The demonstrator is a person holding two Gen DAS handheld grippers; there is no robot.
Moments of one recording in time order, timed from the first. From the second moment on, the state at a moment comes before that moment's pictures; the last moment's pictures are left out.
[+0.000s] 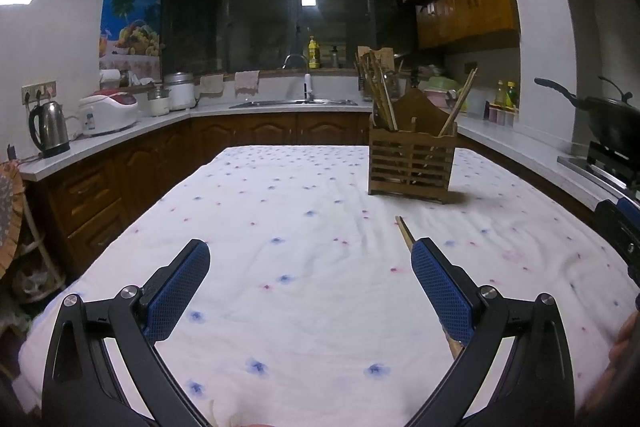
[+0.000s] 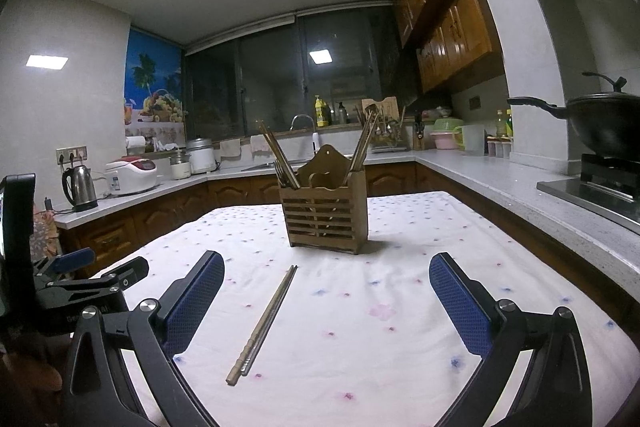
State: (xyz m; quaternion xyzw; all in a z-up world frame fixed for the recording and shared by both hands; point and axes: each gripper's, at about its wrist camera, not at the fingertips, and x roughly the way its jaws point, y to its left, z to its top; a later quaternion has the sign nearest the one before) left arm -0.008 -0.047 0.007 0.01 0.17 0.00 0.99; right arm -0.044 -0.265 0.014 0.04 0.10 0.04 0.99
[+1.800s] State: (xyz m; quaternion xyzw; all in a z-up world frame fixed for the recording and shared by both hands) left arm 0.008 -0.040 0.003 -0.01 0.20 -0.01 0.98; right arm -0.029 -0.264 0.007 0.05 0.13 0.04 0.99
